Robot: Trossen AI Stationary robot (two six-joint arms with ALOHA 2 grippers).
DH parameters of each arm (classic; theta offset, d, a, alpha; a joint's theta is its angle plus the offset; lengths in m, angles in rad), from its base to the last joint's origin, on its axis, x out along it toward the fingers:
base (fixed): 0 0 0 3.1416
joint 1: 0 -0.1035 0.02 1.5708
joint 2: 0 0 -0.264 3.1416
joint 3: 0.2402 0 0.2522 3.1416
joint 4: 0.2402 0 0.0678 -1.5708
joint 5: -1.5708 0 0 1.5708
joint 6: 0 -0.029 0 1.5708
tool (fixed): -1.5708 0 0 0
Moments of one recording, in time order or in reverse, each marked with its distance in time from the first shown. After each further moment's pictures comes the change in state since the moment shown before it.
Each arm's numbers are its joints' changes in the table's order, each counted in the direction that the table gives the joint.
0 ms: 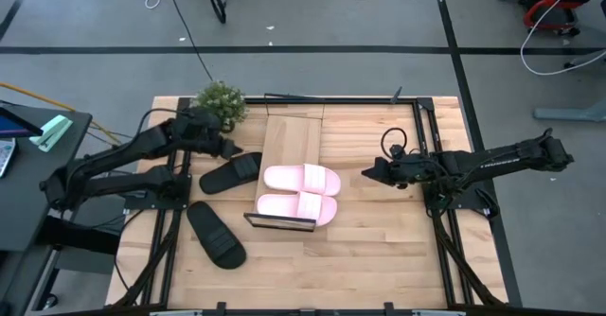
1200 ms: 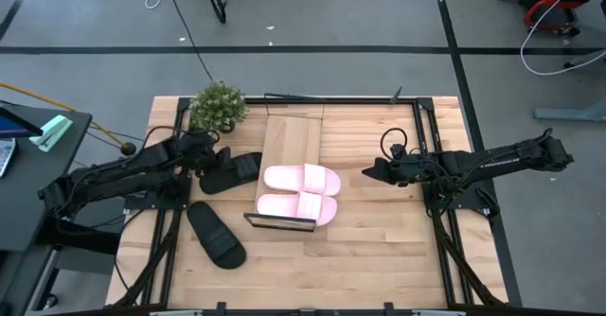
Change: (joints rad) left arm 0.000 -0.123 -0.316 -0.068 -0.022 0.423; right arm 0.000 0.001 0.000 0.015 0.035 0.044
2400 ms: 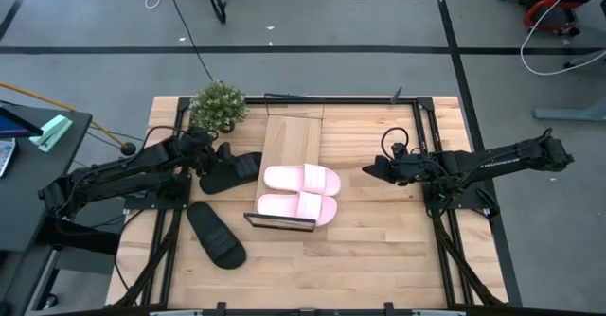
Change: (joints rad) left arm 0.000 0.000 0.000 -0.037 -0.064 0.102; right arm 0.000 0.000 0.000 -0.001 0.043 -0.025
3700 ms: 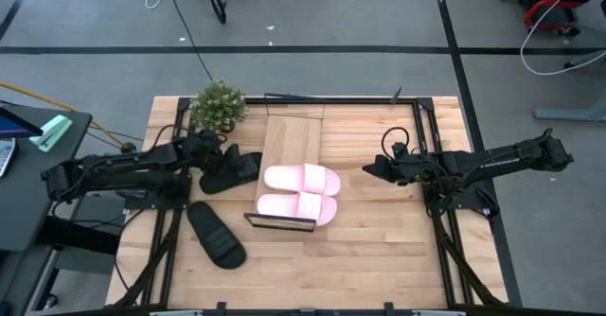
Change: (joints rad) left arm 0.093 0.188 0.001 -0.180 -0.026 0.103; right arm 0.000 0.000 0.000 0.000 0.014 -0.011
